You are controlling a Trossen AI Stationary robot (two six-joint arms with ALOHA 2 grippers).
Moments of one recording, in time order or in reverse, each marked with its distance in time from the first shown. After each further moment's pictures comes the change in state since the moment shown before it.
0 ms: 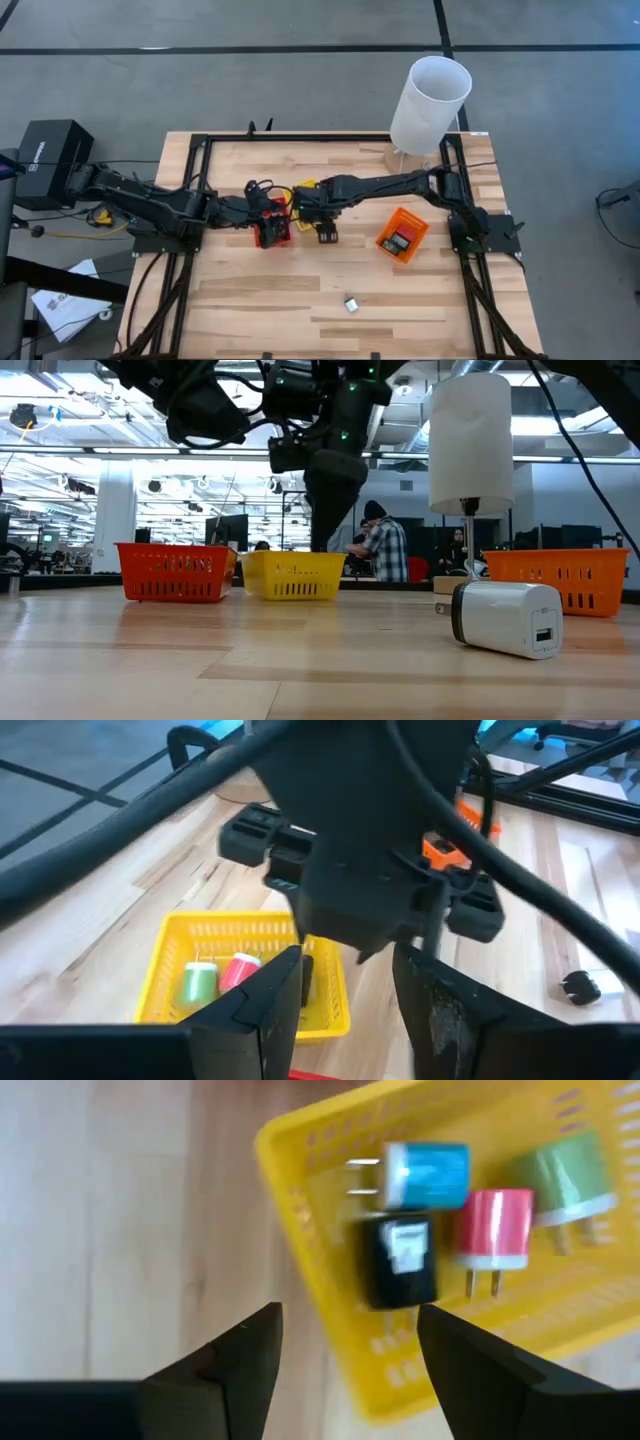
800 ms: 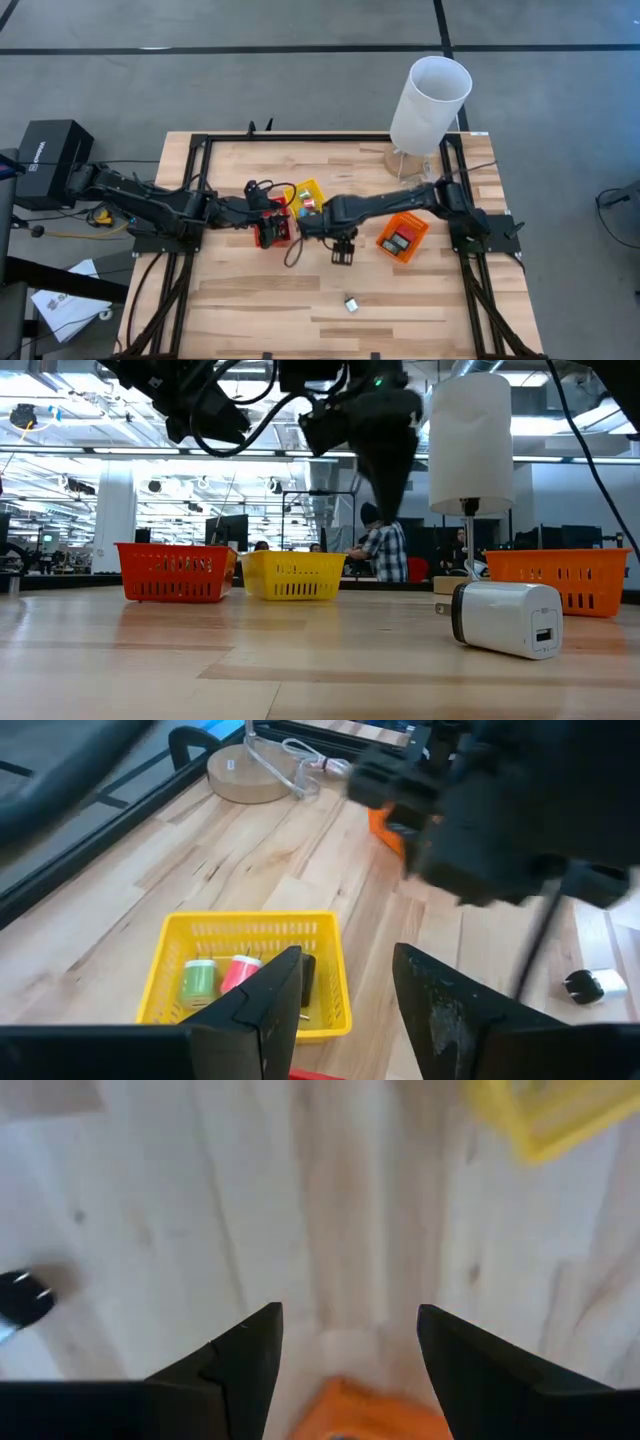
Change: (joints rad) left arm 0.000 0.000 0.000 -0.004 -0.007 0.000; right arm 0.148 -0.001 0.123 -0.445 0.000 0.372
